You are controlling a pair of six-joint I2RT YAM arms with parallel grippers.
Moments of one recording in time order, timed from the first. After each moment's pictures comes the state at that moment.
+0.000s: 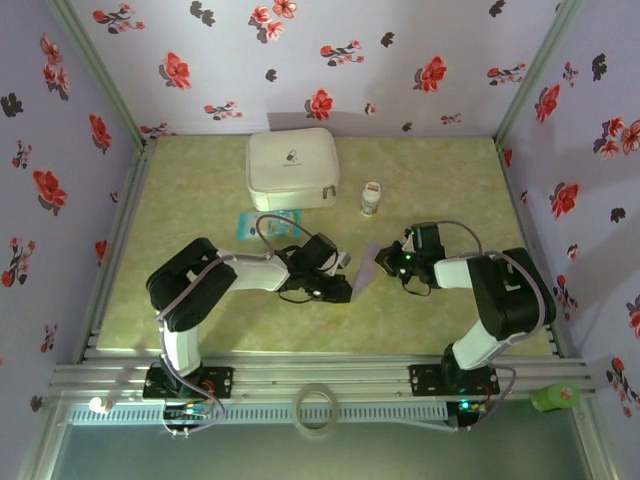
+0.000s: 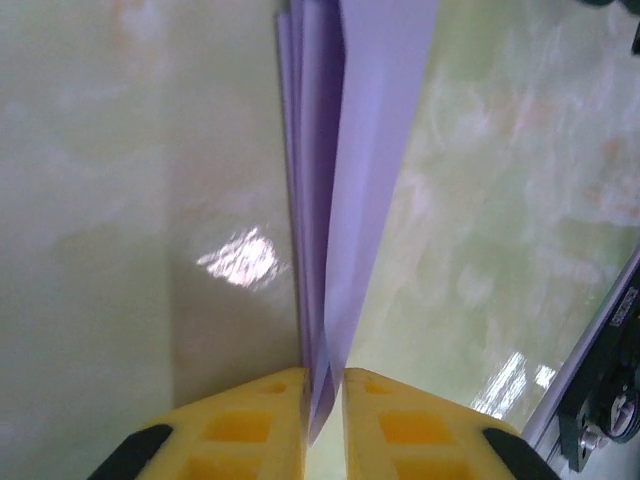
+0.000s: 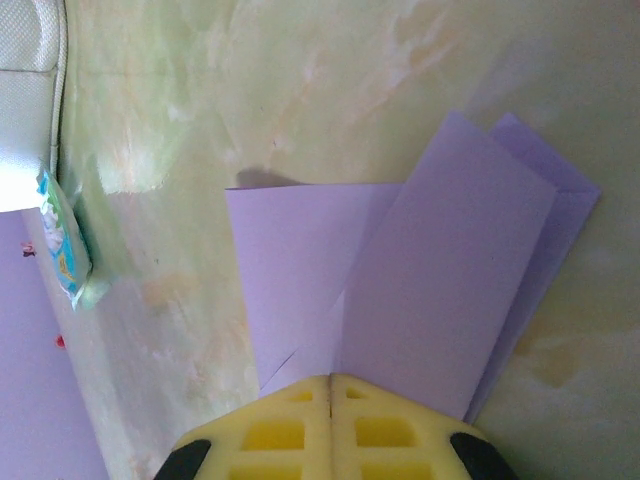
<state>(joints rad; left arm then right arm) -0.93 1.86 0.95 -0.07 0.47 -0.69 0.25 1.61 0.51 0.24 -0.52 0.94</state>
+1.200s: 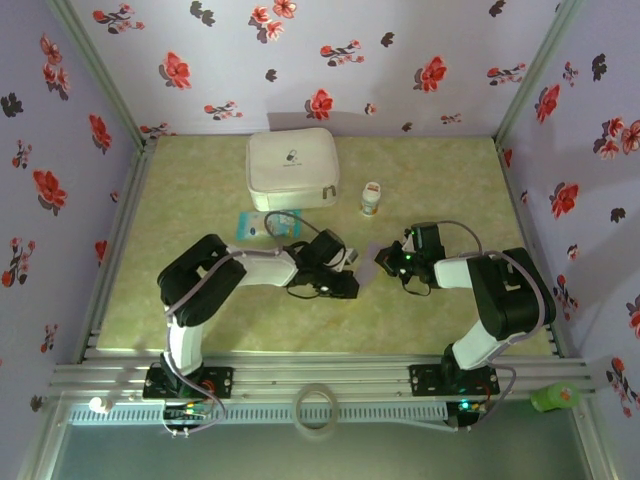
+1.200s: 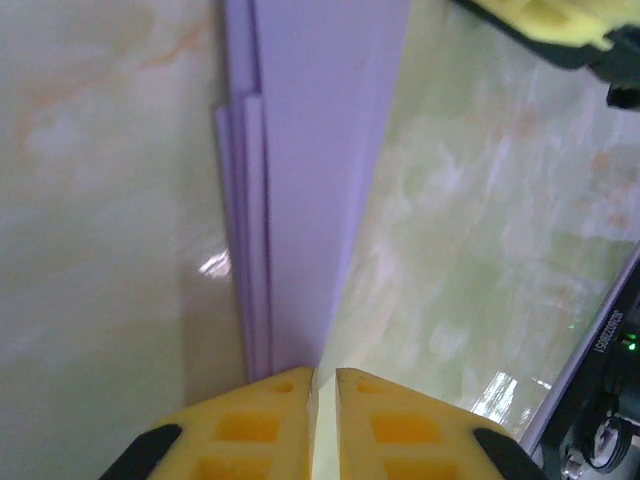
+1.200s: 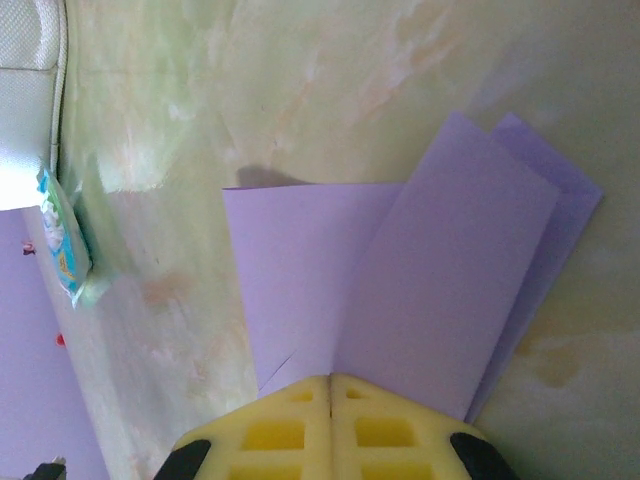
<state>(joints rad) -0.94 1.93 1.03 -0.07 0.48 -0.70 0.24 1.61 0.51 0.24 -0.52 0.93</state>
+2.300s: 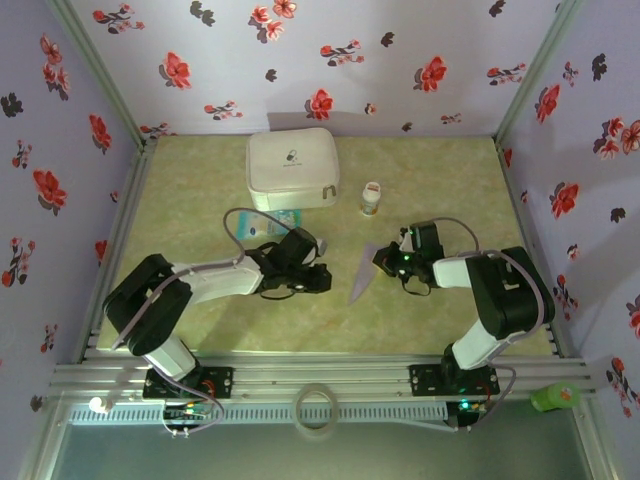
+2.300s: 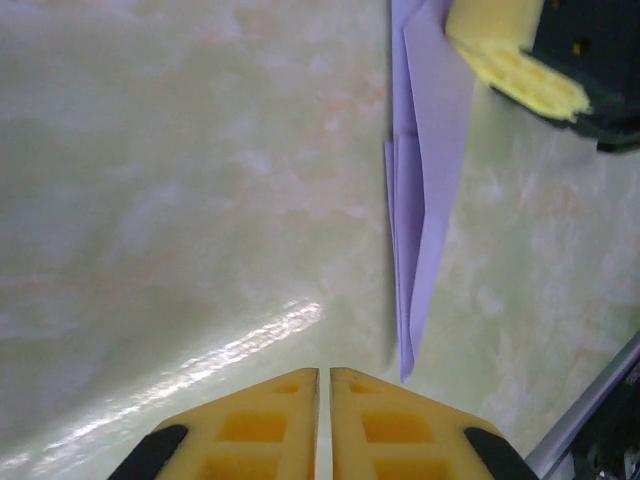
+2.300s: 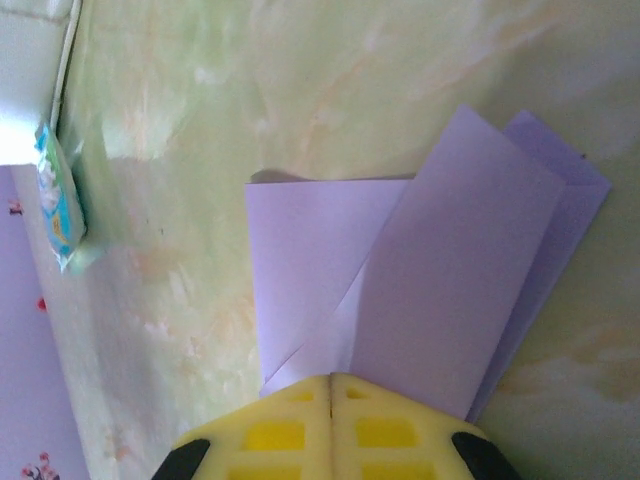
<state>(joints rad) -0.87 1.61 0.85 -0.15 0.27 -0.73 0.27 1.62 0.52 0.23 -0.55 0.84</state>
